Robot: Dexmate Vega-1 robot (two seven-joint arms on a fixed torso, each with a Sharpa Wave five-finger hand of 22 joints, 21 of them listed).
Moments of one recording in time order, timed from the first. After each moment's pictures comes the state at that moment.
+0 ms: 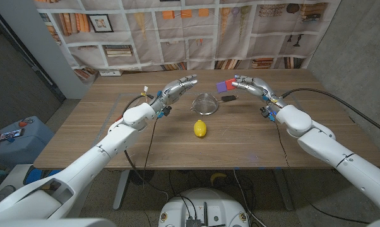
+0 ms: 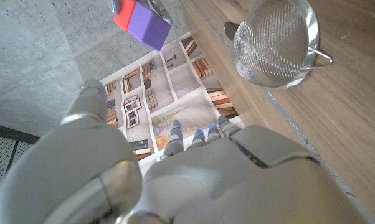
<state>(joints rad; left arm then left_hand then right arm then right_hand) 0.80 0.60 0.49 -1.56 -0.55 -0.21 -0.20 0.64 -0.06 0.30 -0.15 0.18 0.08 0.02 0.17 0.18 -0.16 0.10 0.19 0.17 -0.17 0.13 0.18 0.17 -0.14 0.06 0.18 0.17 -0.95 -0.79 -0.39 -1.71 0.26 0.20 -0.05 0.84 0.09 0.16 -0.14 0.23 0.75 -0.11 0.53 0.20 0.28 -0.11 0.22 0.21 0.10 -0.04 0.32 0.36 0.48 -0.04 0.19 0.16</state>
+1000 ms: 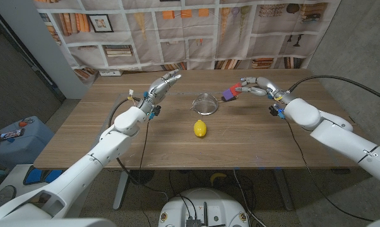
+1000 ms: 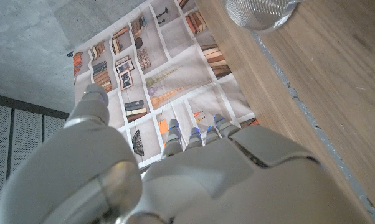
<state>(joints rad) 0.88 0.60 0.42 -1.56 -0.53 -0.29 -0.05 0.59 -0.03 0.31 -0.14 0.18 0.11 0.01 0.18 0.18 -0.12 0.05 0.20 0.17 -0.17 0.09 0.19 0.17 -0.09 0.02 0.19 0.17 -0.97 -0.98 -0.37 -1.93 0.10 -0.11 -0.07 0.84 0.09 0.16 -0.14 0.23 0.75 -0.11 0.53 0.20 0.29 -0.11 0.22 0.21 0.10 -0.03 0.32 0.35 0.48 -0.04 0.19 0.16</state>
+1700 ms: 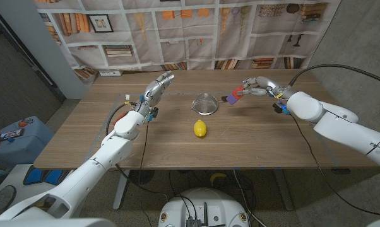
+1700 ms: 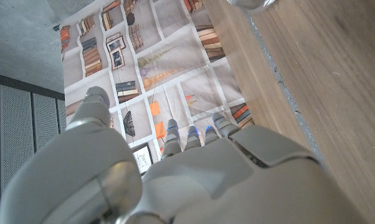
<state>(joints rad) 0.89 0.55 0.40 -1.50 -0.53 -0.35 0.00 0.58 -0.02 0.31 -0.14 0.18 0.11 -0.03 0.18 0.18 -0.09 0.02 0.20 0.17 -0.16 0.07 0.18 0.17 -0.06 0.01 0.19 0.17 -0.90 -1.06 -0.42 -2.01 -0.02 -0.26 0.01 0.84 0.09 0.16 -0.14 0.23 0.75 -0.11 0.52 0.20 0.28 -0.12 0.21 0.21 0.10 -0.03 0.32 0.35 0.48 -0.04 0.19 0.16</state>
